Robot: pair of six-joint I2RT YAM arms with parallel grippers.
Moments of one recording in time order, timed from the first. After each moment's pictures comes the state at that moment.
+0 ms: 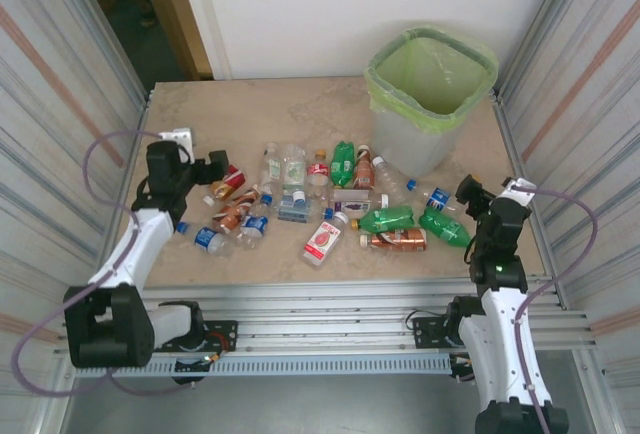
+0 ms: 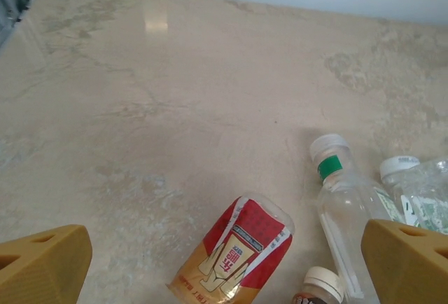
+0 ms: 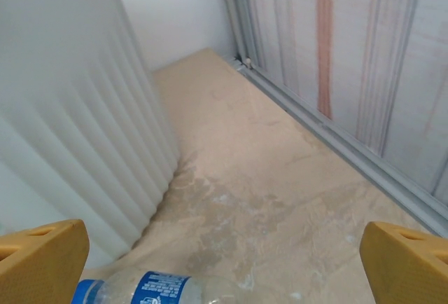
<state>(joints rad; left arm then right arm) 0.00 1.21 0.80 -0.11 0.07 -0.09 -0.10 0.53 0.42 -0.17 0.27 0.36</state>
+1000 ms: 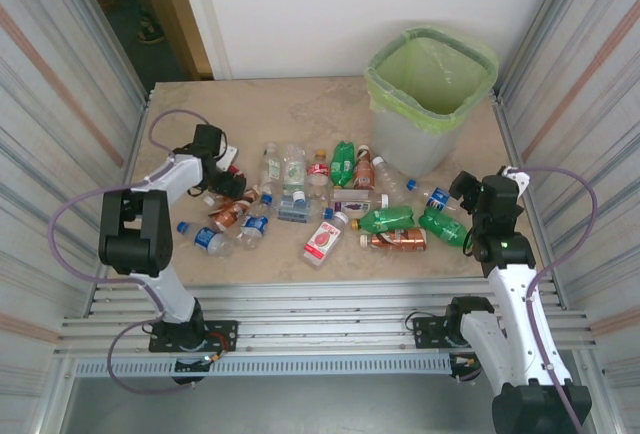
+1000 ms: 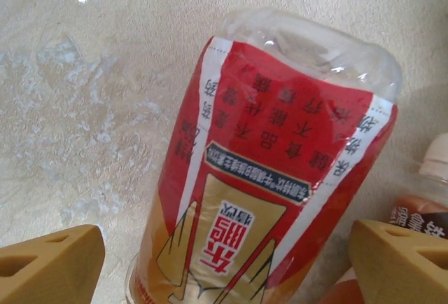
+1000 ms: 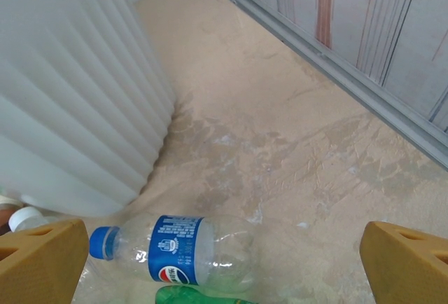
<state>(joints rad) -0.11 1.74 1.14 -0.57 -0.08 0.23 0.00 0.71 0.63 -0.45 0.32 0.49</state>
